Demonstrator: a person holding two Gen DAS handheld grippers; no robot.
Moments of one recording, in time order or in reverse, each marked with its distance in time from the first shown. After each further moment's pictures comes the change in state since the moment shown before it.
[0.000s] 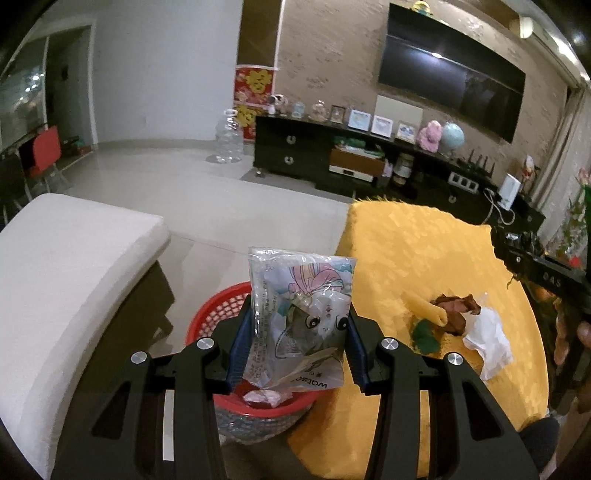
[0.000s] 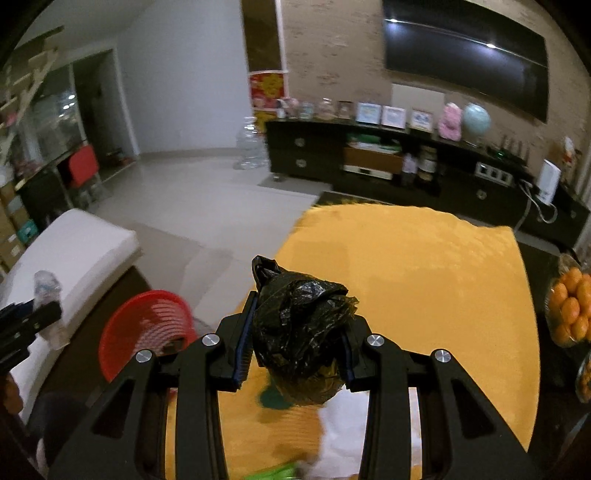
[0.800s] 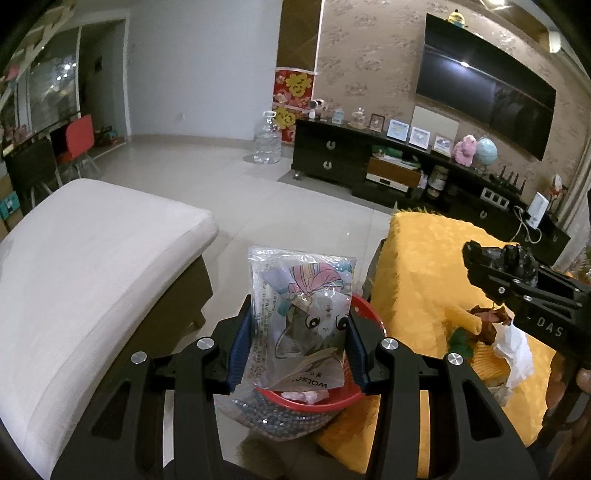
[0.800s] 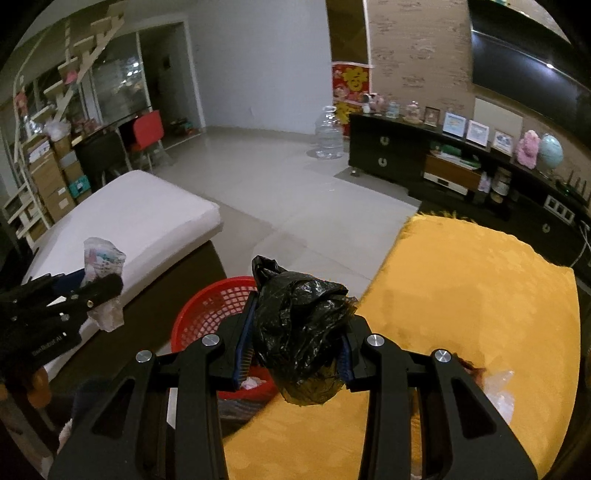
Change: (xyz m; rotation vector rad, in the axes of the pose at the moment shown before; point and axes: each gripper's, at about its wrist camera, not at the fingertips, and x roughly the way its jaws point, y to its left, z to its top) left arm -0.013 0.047 -0.004 -0.072 -0.008 0.107; right arm 0.021 0.115 0.009 -0.168 0.047 0.206
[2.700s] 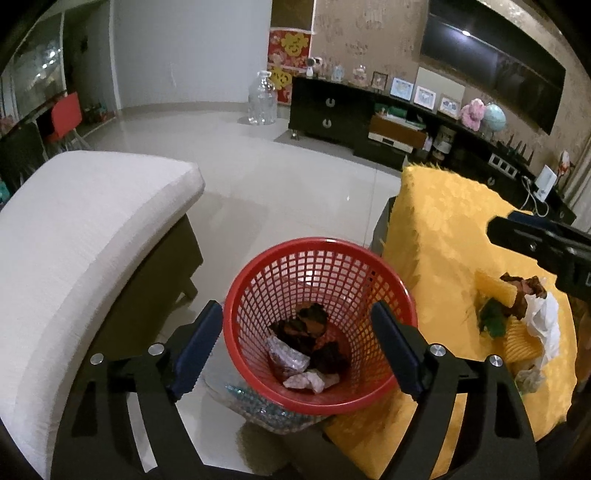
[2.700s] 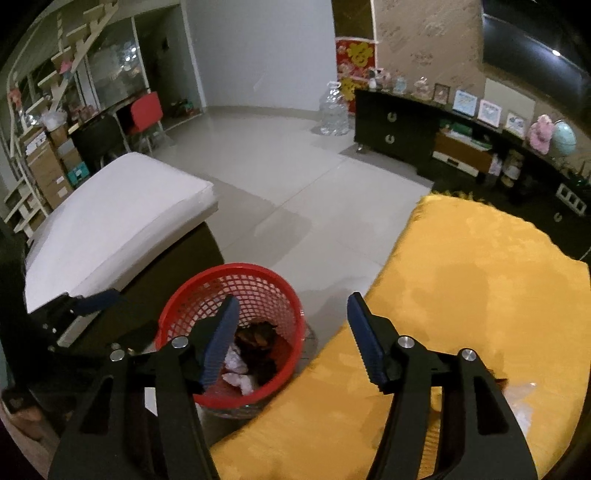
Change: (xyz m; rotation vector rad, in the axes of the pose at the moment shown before) left arm 0.072 0.002 -0.023 0.021 0.137 -0.002; right arm 0.042 -0.008 -0.001 0.009 0.083 0.008
